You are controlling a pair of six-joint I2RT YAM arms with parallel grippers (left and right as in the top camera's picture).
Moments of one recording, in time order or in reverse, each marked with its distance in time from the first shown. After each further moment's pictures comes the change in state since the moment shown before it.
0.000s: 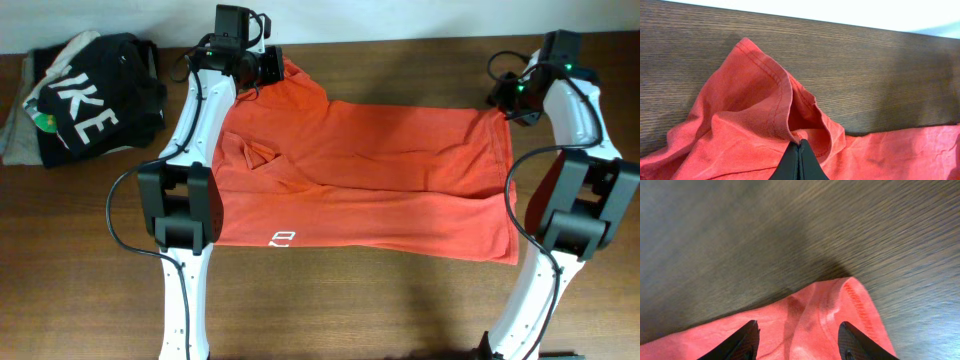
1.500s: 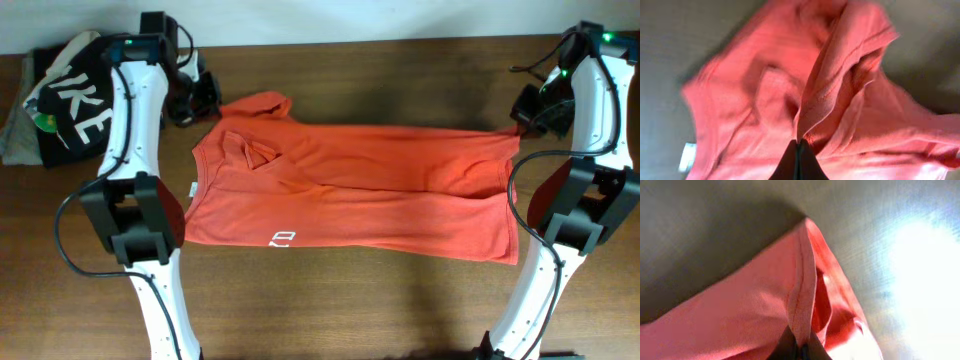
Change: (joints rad) left arm 0.199 -0.141 0.002 -0.678 -0.008 0.030; right arm -0.048 0.077 0.414 -0.793 0.082 -0.004
